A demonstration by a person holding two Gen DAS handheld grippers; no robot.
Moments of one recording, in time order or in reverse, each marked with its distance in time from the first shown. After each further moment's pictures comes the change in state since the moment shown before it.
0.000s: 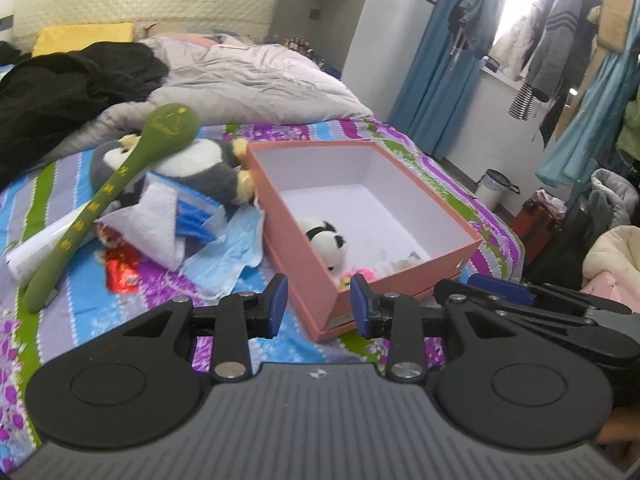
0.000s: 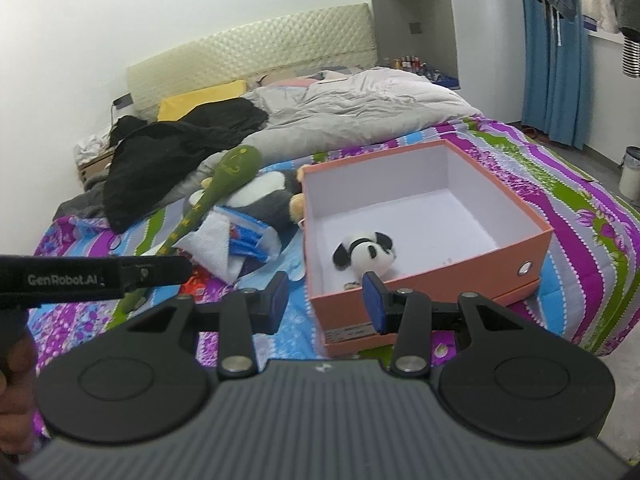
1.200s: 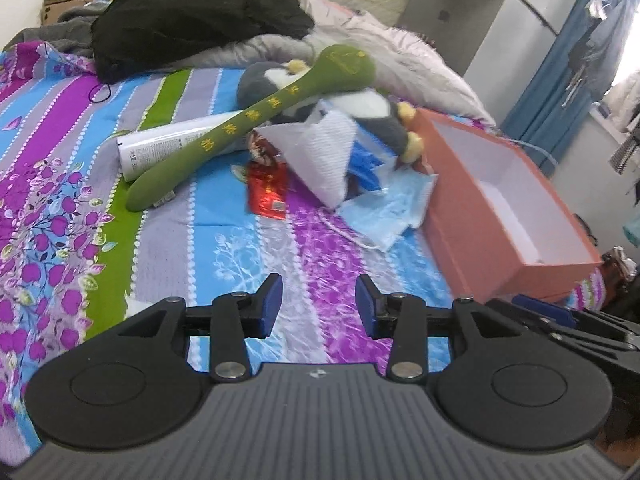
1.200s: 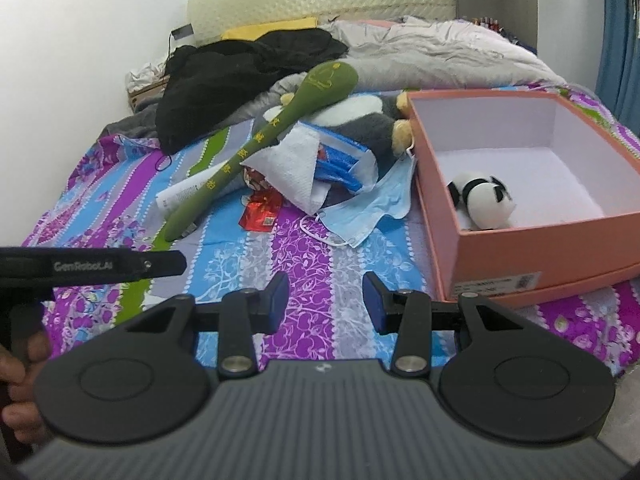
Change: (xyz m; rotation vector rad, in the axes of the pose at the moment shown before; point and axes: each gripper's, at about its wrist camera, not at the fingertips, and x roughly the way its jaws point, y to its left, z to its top) left arm 0.024 0.147 -0.068 -0.270 0.038 0.229; right arm 0.091 0.081 -0.045 -0.118 0.162 0.142
